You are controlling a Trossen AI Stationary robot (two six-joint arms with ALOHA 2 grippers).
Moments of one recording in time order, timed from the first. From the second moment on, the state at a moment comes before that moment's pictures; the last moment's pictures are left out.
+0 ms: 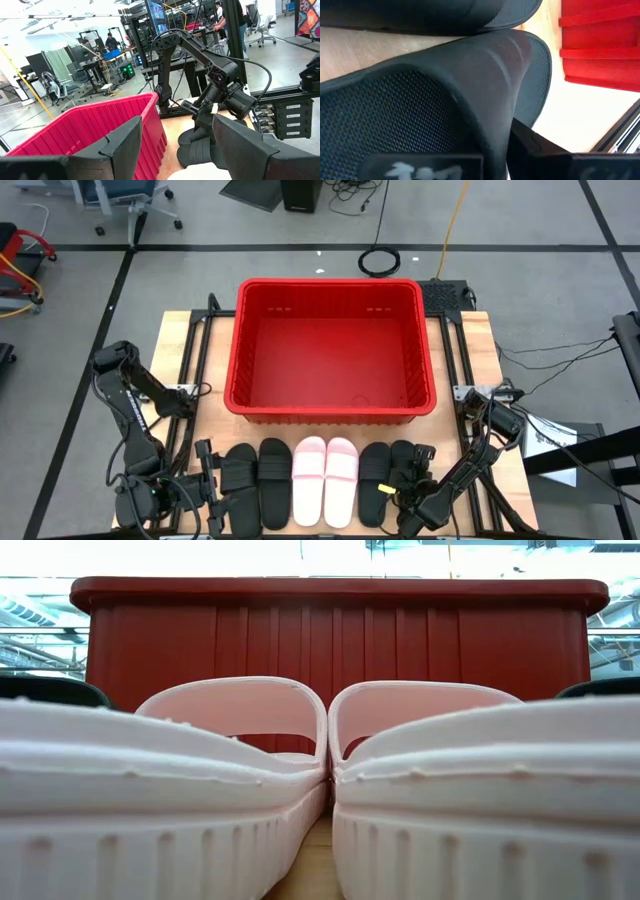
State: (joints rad) left arm -1.11 1.43 1.10 0.29 -1.31 0.20; right arm 0.91 2.05 1.33 -1.35 0.34 1.18
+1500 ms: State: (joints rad) left arm -0.68 0.99 1.10 -0.27 -1.09 0.08; right arm 0.67 1.45 1.33 -0.54 0.61 0.16
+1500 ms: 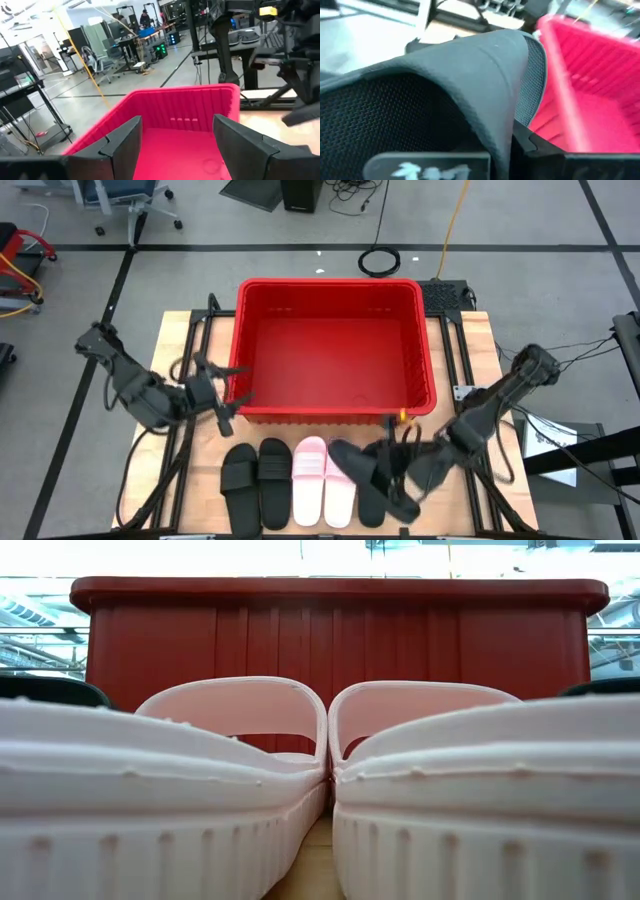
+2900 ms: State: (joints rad) left arm 0.44 1.07 1.09 -0.18 -0.02 0.16; right arm -0.48 1.30 0.89 -0.43 0.56 -0.41
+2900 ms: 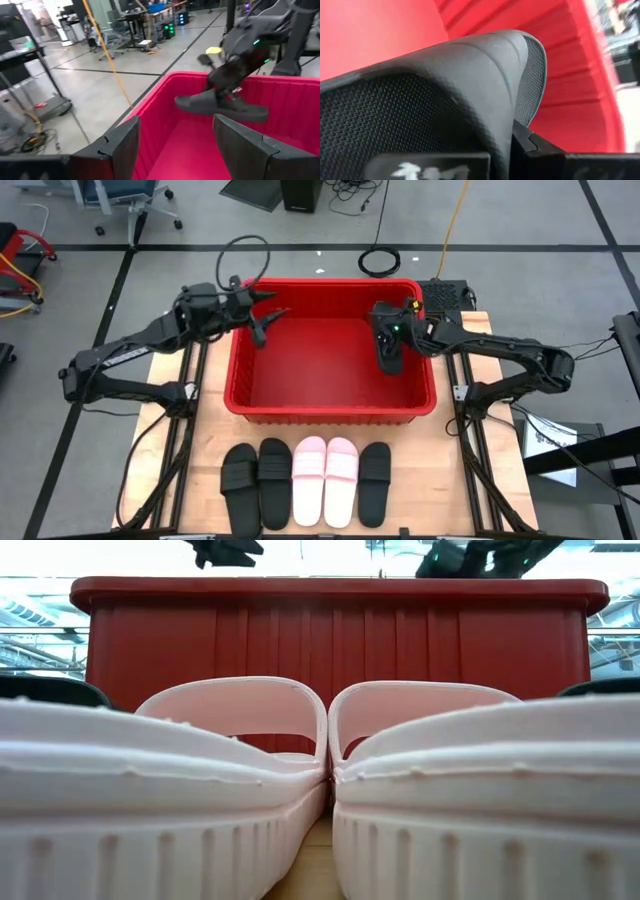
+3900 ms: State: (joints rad) left arm 0.48 1.11 1.09 -0.15 0.11 0.15; right arm -0.63 1.68 0.91 -0.33 0.53 -0.51
